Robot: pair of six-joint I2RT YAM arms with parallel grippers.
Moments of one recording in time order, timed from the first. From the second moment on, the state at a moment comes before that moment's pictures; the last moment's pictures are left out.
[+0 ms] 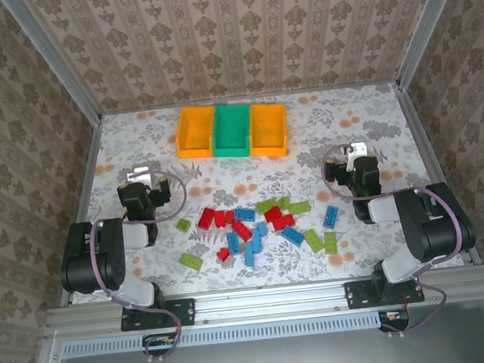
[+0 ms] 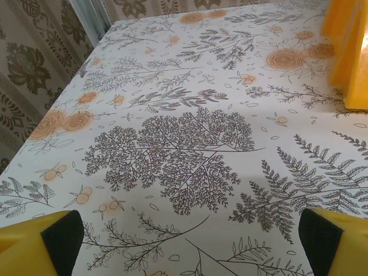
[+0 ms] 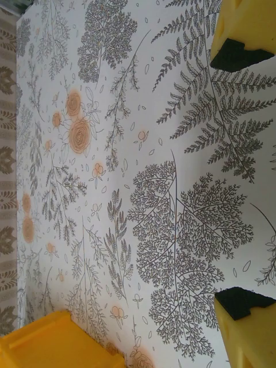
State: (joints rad) left arm -0.05 1.54 0.37 0.78 -0.18 0.09; right arm 0.05 1.54 0.38 0.75 0.13 0.03
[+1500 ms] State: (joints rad) left arm -0.17 1.24 0.69 0.19 -0.44 -0.10; right arm 0.04 1.46 1.06 -0.04 0.06 0.22
